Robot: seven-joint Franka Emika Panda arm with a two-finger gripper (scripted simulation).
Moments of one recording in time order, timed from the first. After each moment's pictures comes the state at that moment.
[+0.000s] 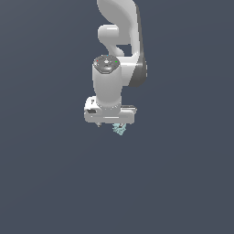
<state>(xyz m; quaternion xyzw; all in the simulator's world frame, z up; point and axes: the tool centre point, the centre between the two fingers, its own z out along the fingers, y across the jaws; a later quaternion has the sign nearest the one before) 0.000 -0.030 0.165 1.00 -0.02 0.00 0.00</state>
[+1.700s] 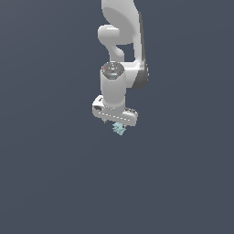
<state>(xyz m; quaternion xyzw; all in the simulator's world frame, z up) -0.035 -0.010 0.130 0.99 -0.16 0.00 0.00</state>
